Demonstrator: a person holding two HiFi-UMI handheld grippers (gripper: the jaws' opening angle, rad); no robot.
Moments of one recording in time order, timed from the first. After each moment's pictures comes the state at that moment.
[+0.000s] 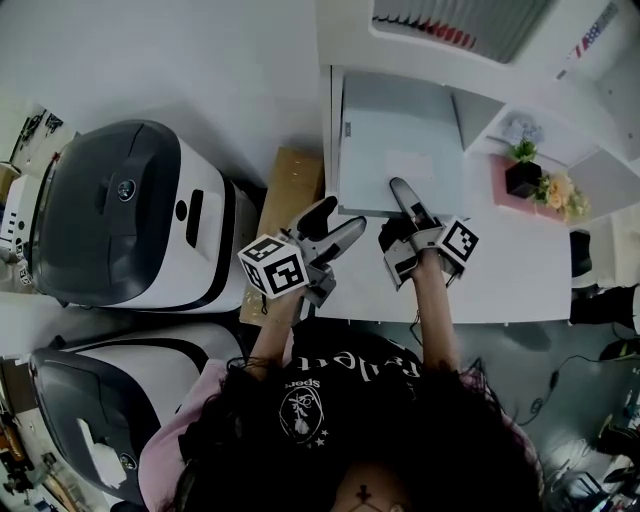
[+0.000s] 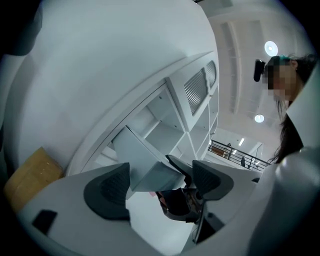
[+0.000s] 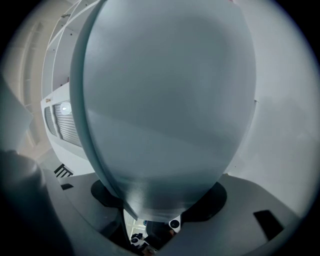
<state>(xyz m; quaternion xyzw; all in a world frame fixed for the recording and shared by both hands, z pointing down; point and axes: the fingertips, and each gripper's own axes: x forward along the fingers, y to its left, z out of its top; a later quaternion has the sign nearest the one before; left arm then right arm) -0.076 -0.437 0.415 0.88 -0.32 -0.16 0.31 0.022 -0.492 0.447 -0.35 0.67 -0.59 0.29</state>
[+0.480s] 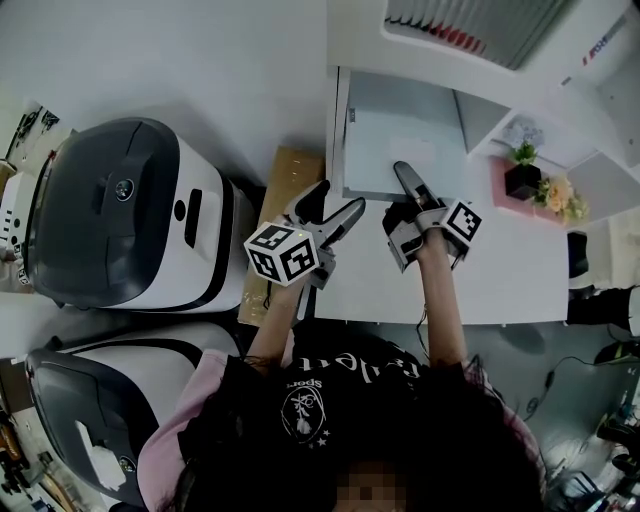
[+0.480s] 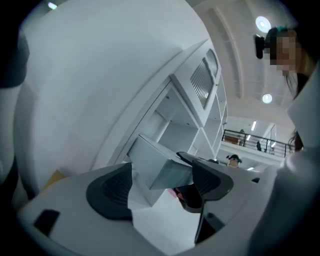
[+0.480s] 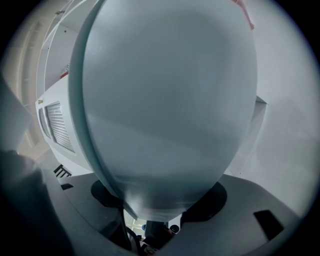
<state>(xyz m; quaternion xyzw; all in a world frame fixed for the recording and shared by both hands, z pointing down) -0.088 -0.475 0.425 0.88 -0.39 -0.11 0.25 0.022 -0.531 0.446 -0.34 0.67 -0.60 0.29</state>
